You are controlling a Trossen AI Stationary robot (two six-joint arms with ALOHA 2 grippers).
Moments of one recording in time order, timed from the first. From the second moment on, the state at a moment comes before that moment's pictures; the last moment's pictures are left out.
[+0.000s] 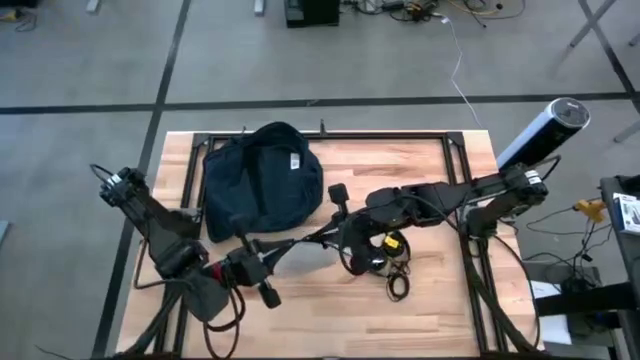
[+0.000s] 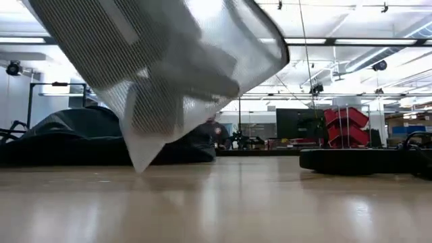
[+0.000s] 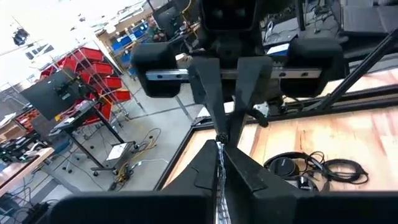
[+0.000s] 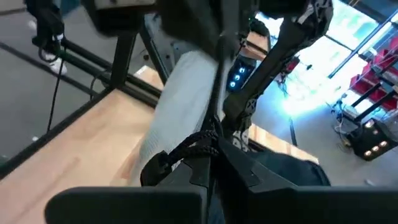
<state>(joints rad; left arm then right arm) -0.77 1.48 1.51 -0.44 -1.25 0.02 0.25 1.57 1.57 -0.31 0.07 -0.40</state>
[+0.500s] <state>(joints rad) -0.77 1.41 1.51 -0.50 -1.27 -0.02 0.26 1.55 1.44 -0.35 0.07 -0.33</state>
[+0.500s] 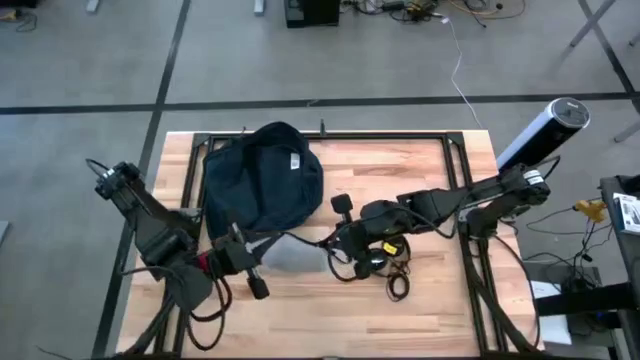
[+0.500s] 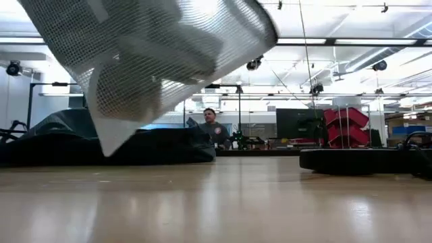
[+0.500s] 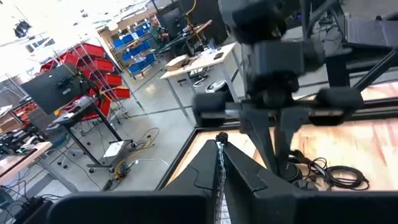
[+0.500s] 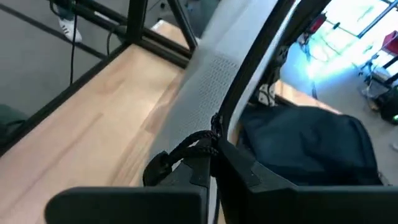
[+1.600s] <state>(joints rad) -0.77 1.33 1.51 -0.69 -1.26 -0.19 0.26 1.52 1.30 -0.72 0.08 -0.02</state>
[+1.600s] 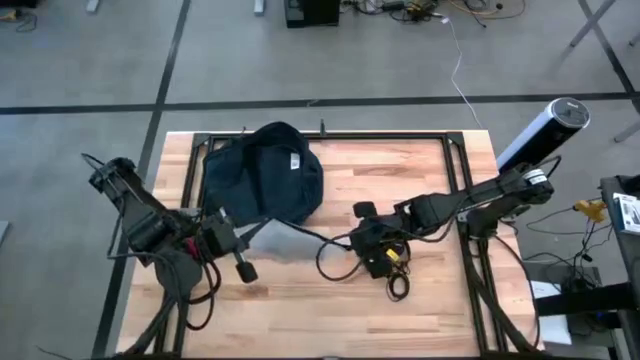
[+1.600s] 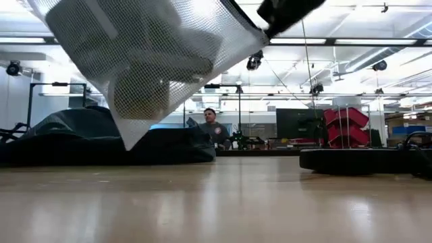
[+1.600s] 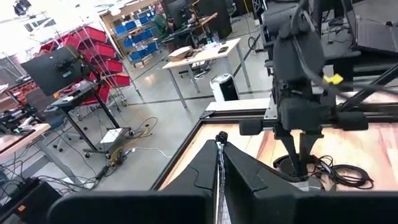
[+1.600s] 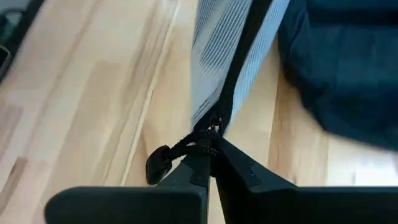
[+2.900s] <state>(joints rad) -0.76 1.32 1.51 -0.71 -1.27 -0.20 0.26 1.52 1.17 -0.78 0.10 -0.02</state>
